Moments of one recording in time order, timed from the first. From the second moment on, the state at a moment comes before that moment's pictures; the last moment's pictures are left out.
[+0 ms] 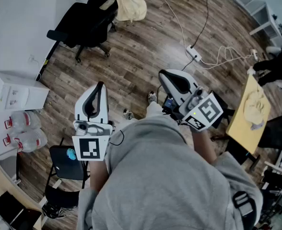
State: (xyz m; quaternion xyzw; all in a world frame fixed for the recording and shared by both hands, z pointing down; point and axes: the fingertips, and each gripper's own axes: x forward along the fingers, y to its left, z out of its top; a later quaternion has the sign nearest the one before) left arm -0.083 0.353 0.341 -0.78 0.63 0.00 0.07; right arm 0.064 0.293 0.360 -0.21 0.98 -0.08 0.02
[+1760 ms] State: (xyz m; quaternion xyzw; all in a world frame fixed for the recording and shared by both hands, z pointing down) left arm -0.110 0.320 0.367 -0.79 0.61 -0.02 0.05; right arm 0.045 0.261 0.379 -0.24 0.97 -0.09 0.01
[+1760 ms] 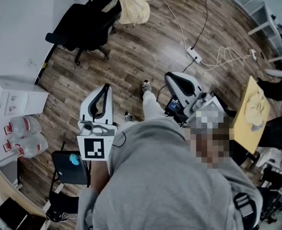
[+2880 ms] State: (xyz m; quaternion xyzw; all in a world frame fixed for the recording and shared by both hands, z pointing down) left arm -0.085 0.121 0.368 -0.80 0.60 -0.03 0.03; right arm 0.051 0.059 0.391 -0.22 0.97 -0.13 0.00
